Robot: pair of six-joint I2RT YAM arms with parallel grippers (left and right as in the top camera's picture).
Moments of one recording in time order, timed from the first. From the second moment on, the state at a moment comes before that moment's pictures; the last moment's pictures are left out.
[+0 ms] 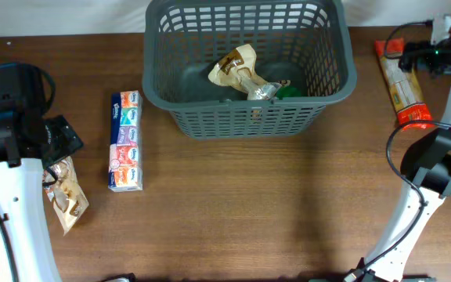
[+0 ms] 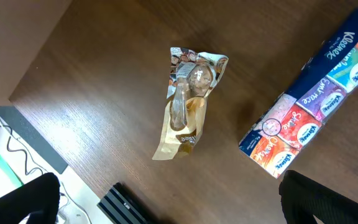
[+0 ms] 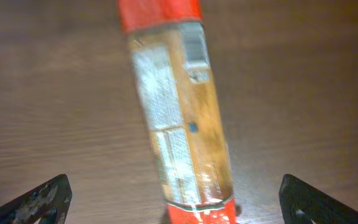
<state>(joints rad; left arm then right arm) 0.20 1.43 1.77 -1.59 -0.40 -0.41 -0.42 2.50 2.61 -1.26 -0.06 -0.29</state>
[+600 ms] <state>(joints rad) 0.20 1.43 1.77 -1.59 -0.40 -0.41 -0.44 2.62 2.61 -1.29 -0.01 -0.33</state>
